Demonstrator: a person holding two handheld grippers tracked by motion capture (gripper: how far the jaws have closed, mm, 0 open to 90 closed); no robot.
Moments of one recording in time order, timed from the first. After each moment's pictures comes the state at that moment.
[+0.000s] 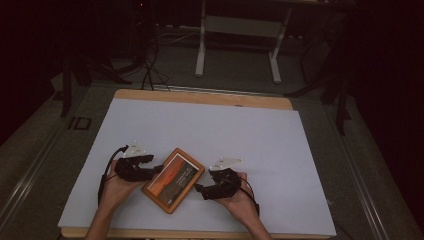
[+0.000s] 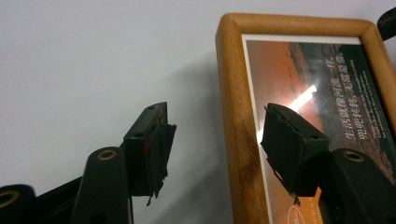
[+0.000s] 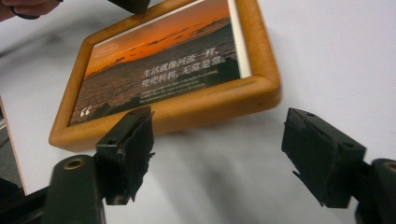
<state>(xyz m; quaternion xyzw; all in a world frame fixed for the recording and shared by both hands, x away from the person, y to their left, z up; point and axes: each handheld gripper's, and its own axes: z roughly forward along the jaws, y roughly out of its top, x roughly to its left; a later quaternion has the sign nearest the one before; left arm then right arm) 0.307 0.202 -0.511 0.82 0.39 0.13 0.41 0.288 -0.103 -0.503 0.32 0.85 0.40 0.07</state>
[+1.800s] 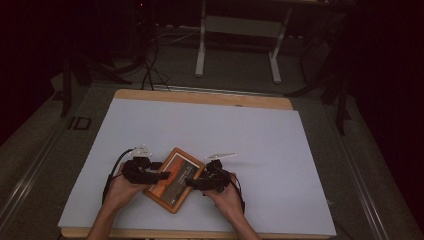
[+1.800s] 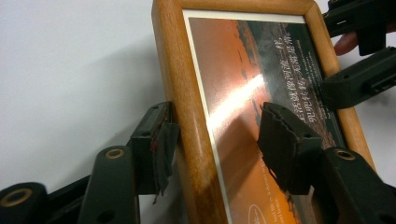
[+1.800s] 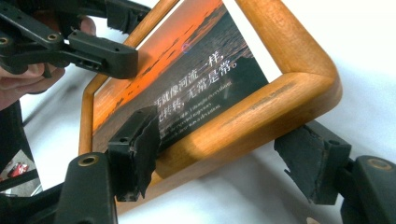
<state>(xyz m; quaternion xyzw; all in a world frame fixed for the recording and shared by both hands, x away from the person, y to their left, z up) 0.311 0.192 -0.519 0.82 0.38 0.04 0.42 0.314 -0.083 -0.523 0.43 0.80 0.42 -0.04</state>
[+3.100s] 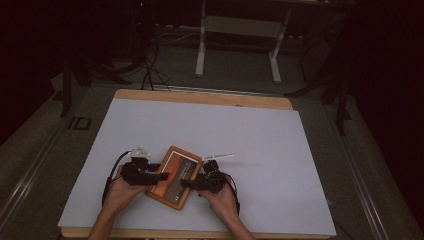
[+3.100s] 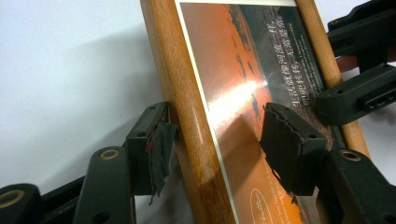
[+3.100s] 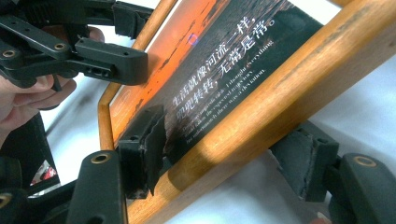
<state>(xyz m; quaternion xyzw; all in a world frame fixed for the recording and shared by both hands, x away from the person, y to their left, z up) 0.306 0.193 -0.521 0.81 0.41 0.04 0.42 0.314 -0.073 -0.533 0.44 0.79 0.43 -0.09</state>
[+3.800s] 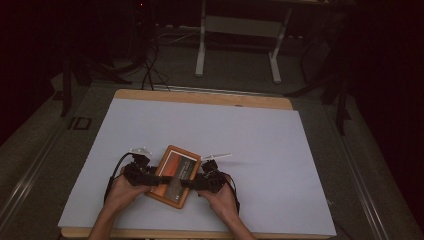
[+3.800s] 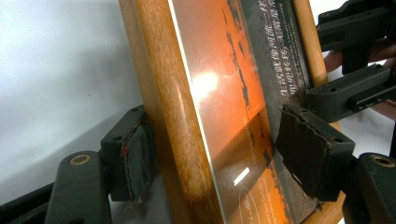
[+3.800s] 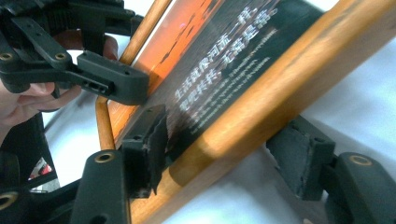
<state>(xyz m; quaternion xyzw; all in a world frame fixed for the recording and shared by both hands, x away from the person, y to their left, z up) 0.316 0.192 -0.532 0.80 0.43 -0.05 0.41 0.315 -0.071 -0.533 0.43 0.79 0.42 -0.08</state>
